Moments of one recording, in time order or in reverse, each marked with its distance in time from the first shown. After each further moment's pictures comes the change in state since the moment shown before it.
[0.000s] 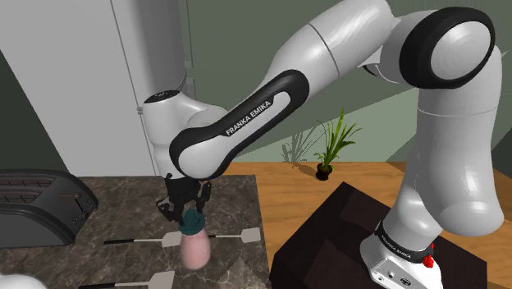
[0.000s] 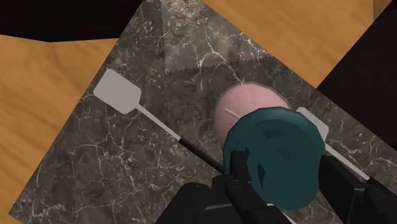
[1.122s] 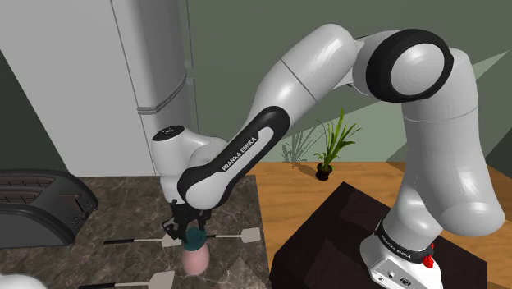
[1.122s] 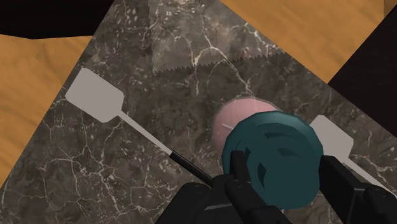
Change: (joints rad) arm 0.020 0.140 -0.027 -0.021 -0.044 0.158 0.020
